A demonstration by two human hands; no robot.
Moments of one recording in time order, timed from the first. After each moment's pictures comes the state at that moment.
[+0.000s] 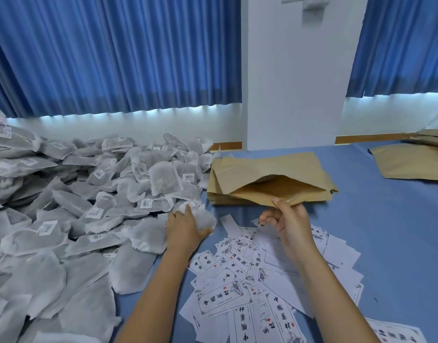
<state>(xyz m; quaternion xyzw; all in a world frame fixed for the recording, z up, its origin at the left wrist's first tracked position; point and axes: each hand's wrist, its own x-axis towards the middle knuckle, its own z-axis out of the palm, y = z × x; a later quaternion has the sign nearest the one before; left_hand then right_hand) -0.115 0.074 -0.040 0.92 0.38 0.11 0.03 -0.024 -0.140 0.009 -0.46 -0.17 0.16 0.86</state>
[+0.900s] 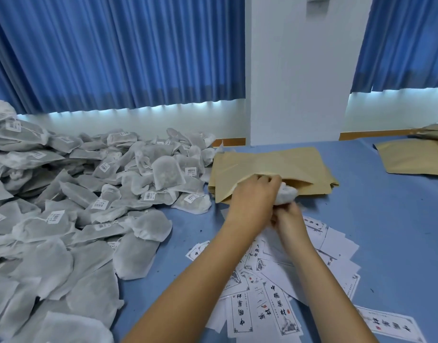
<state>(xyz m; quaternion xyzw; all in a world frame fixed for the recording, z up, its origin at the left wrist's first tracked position) -0.091 -0.074 0.063 0.95 0.05 0.31 -0.10 -0.037 -0.143 0.006 -0.59 -0.18 0.15 0.78</state>
